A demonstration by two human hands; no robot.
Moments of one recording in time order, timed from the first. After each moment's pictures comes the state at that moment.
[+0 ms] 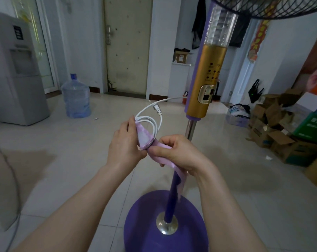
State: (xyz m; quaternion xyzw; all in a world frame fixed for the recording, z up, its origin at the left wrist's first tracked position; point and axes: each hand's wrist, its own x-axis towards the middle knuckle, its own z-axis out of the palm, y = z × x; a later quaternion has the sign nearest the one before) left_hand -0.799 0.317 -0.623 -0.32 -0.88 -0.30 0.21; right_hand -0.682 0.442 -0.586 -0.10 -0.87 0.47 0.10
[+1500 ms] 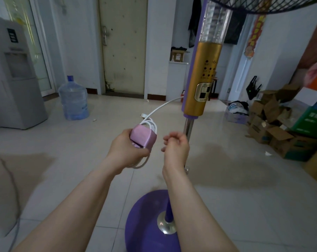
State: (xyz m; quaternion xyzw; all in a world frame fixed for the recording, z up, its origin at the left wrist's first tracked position) left_hand -0.794 0.316 -0.615 -0.24 -0.83 -0.50 -0.04; right_hand -0.740 0.433 -0.639 -0.29 -0.55 0.65 0.43
